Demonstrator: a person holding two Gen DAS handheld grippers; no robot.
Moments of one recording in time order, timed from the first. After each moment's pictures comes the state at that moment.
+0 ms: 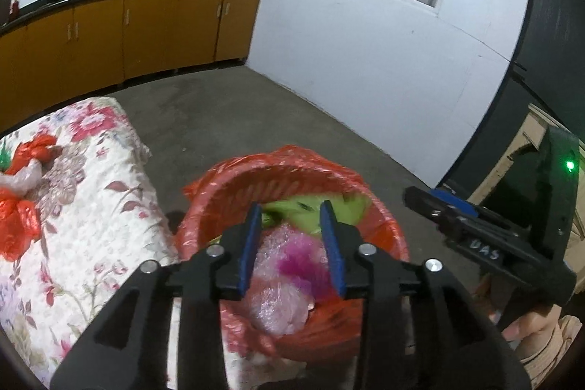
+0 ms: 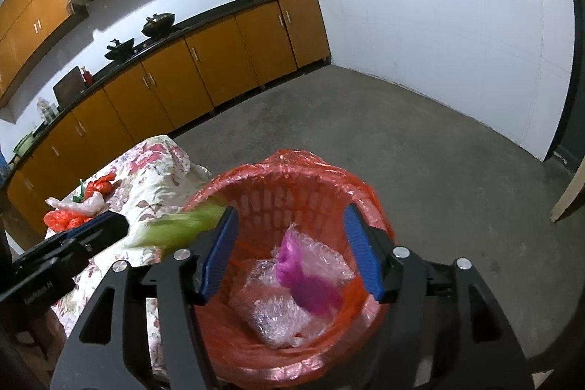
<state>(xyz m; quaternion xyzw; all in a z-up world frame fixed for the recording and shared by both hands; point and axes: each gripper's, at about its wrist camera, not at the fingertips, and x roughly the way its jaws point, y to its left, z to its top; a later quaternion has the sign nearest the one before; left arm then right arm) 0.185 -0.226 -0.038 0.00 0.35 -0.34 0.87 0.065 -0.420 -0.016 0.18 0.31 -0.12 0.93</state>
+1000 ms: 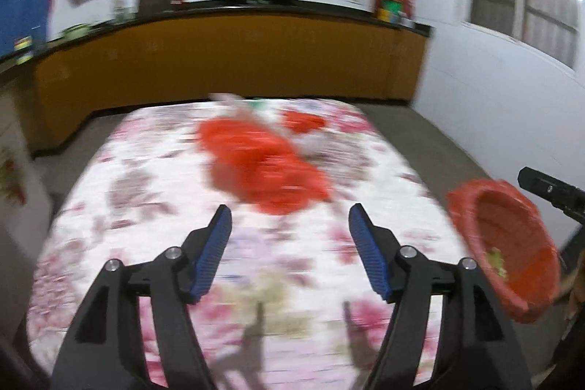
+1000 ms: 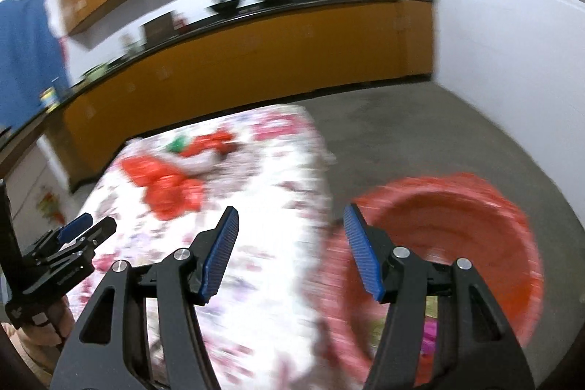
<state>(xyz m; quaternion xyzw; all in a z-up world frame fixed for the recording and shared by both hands) 0.172 0.037 -0.047 -0.03 0.30 -0.01 0.95 0.161 -0.208 0.006 0.07 0.32 0.10 0.94</state>
